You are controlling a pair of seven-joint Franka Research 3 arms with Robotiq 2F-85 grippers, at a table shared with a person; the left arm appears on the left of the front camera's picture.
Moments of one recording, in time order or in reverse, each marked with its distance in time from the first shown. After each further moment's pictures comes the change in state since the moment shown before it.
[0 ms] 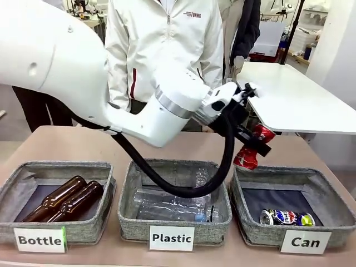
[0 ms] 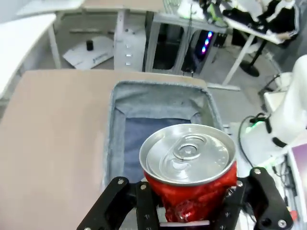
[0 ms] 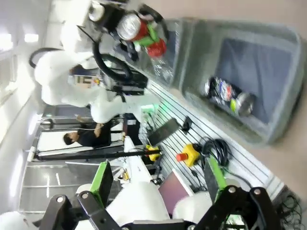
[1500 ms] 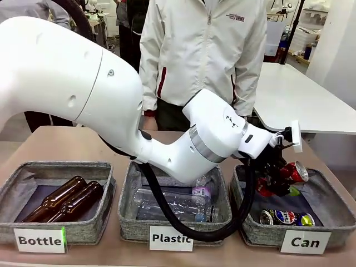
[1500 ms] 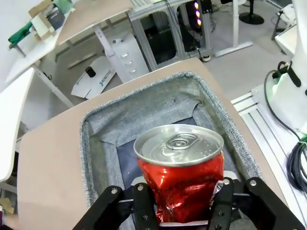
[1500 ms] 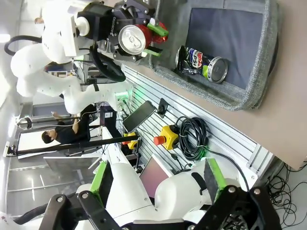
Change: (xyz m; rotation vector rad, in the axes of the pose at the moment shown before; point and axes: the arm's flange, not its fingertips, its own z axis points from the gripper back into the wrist) left arm -0.018 -0.038 -0.093 0.041 0.091 -0.445; right arm -0.033 -0.008 -0.003 -0.123 0.041 -0.015
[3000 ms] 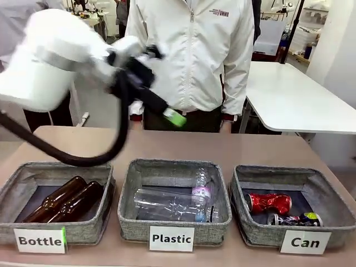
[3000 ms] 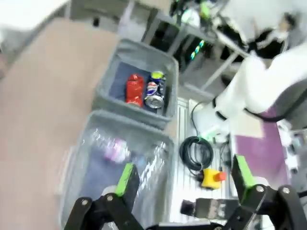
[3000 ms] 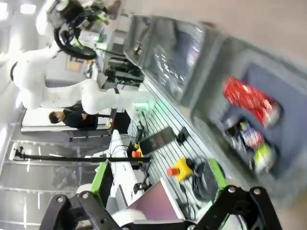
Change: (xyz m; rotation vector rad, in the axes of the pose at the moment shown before) left arm -0.075 -0.061 0.376 -0.051 -0.140 0.826; right arm 0.127 0.057 -0.100 0.140 0.046 0.205
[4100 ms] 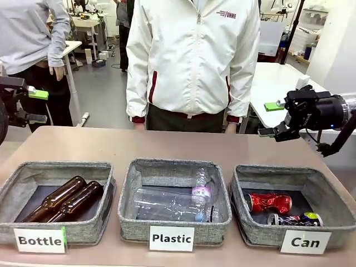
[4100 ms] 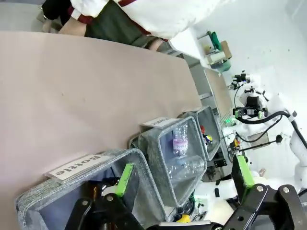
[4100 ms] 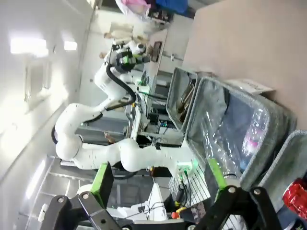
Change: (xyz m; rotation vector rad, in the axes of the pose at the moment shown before) left arm -0.197 0.067 0.239 0.226 -0.548 0.679; right arm 0.077 0.007 -0.123 0.214 -0.201 -0.099
